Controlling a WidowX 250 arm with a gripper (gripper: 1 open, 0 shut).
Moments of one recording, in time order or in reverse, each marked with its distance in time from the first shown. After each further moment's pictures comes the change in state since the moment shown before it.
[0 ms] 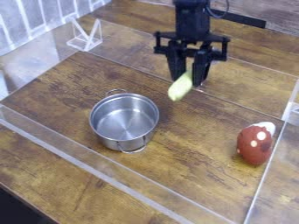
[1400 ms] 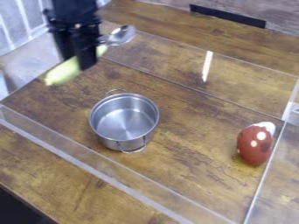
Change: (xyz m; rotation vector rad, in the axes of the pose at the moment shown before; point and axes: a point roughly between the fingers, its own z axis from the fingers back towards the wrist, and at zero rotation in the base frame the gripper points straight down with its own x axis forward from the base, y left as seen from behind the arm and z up) arm -0.081 0.149 0.028 0.072 -0.119 -0.099
